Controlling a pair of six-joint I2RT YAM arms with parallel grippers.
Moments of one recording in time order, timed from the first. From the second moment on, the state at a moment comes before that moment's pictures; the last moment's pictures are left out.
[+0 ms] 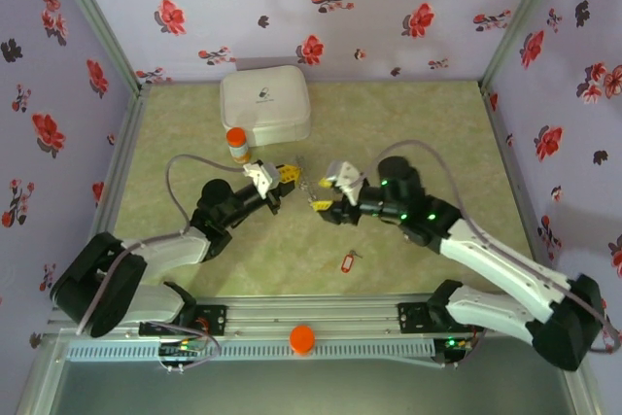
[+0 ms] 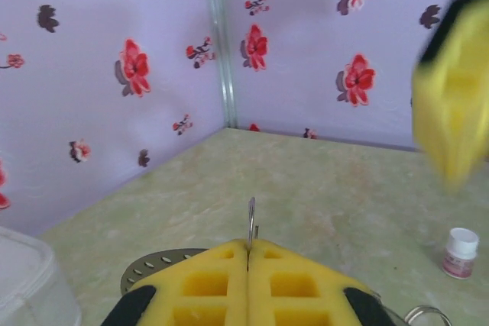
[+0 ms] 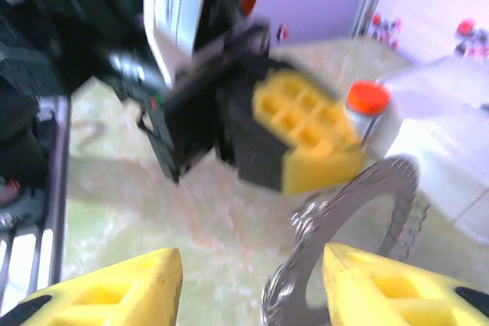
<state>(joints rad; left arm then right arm) -0.65 1.32 0.41 1.01 0.40 0.06 0.74 0.99 0.79 -0.14 -0.49 -0.23</state>
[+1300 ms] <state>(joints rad) -0.62 1.37 0.46 1.15 0.82 -0.12 0.63 1.17 0.72 0.22 -0.82 -0.23</state>
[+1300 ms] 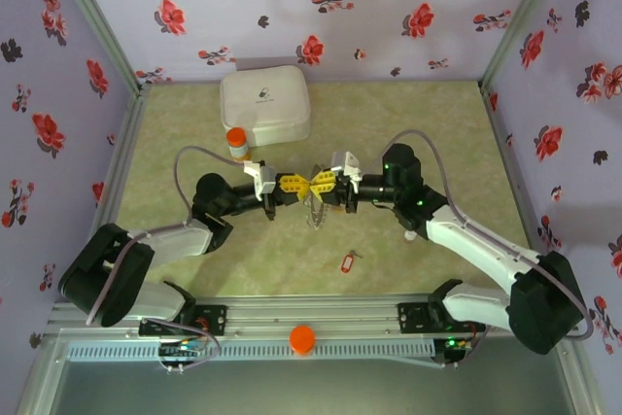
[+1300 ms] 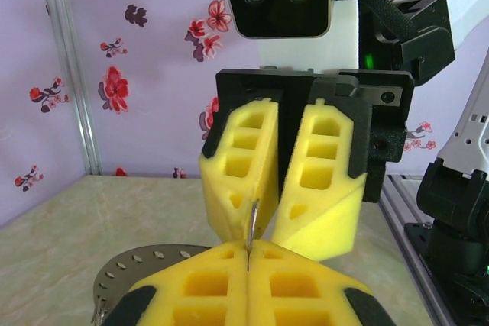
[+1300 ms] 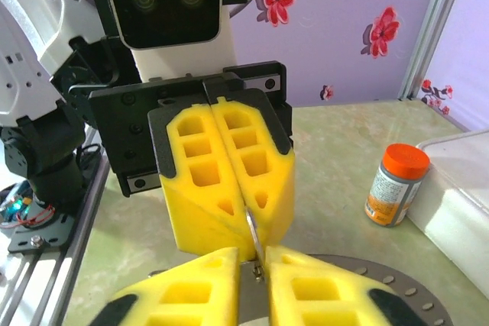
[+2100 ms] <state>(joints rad) -0.61 1.07 0.52 0.50 0.73 0.17 0.79 1.25 1.03 -0.43 -0.50 -0.51</state>
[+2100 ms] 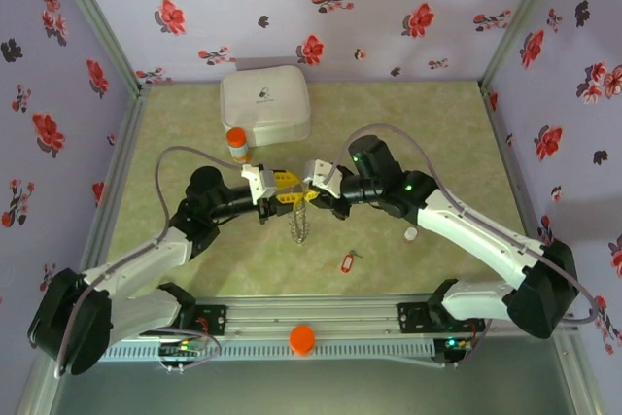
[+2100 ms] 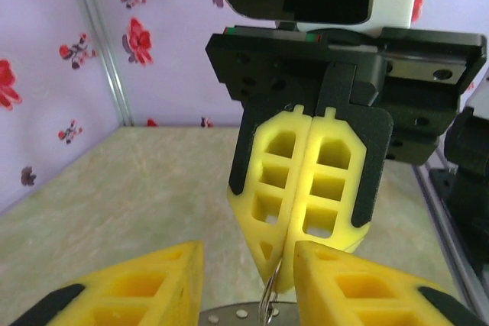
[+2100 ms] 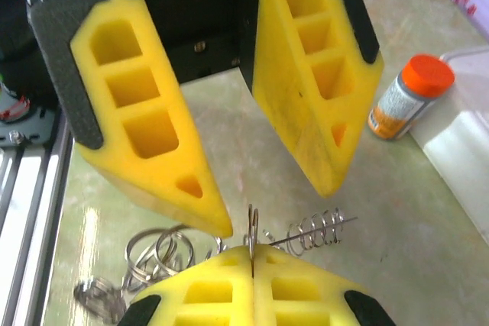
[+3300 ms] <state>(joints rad) -0.61 1.08 0.57 0.26 0.74 0.35 0.71 1.21 0.93 -0.33 -0.54 -0.47</state>
